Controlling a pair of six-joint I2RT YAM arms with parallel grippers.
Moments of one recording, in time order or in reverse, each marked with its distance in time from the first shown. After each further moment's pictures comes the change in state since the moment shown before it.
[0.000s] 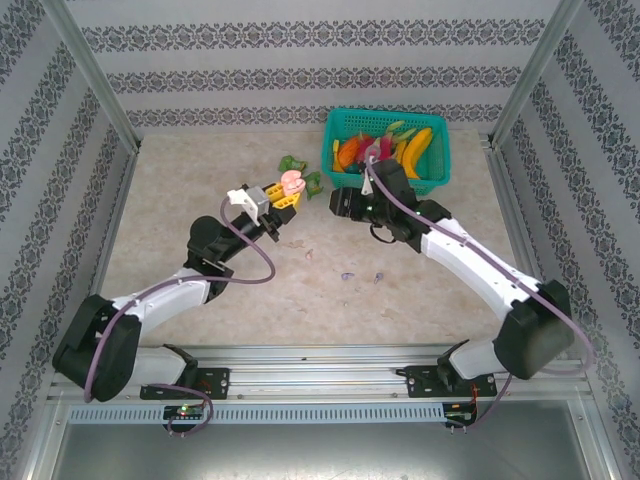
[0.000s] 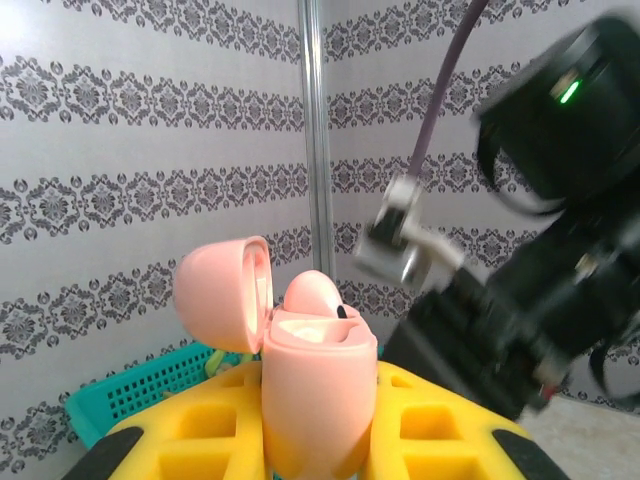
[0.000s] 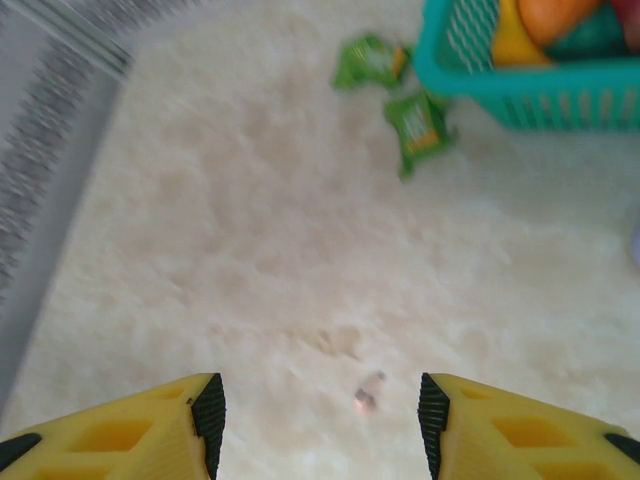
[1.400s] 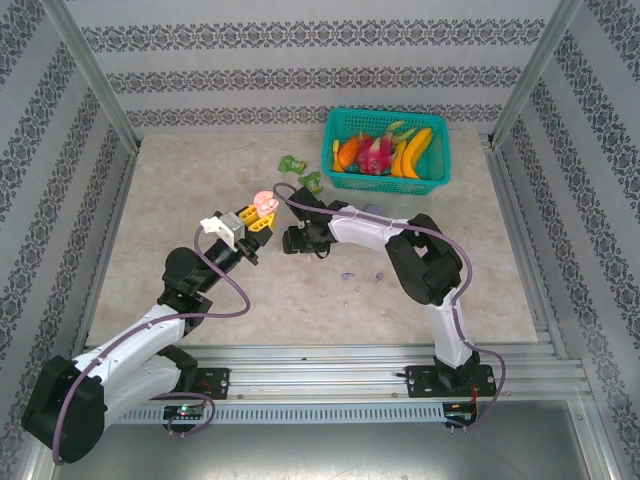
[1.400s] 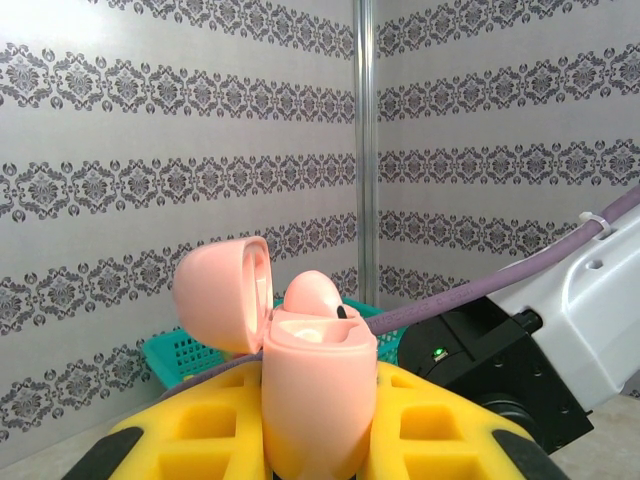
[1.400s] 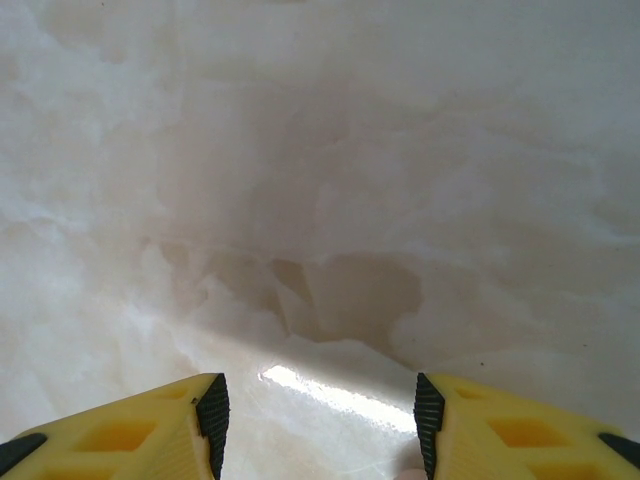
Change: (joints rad) left arm 0.001 -0.346 -0.204 -0.172 -0.127 0.023; right arm 0.195 0.682 0.346 -0.115 0.008 -0.004
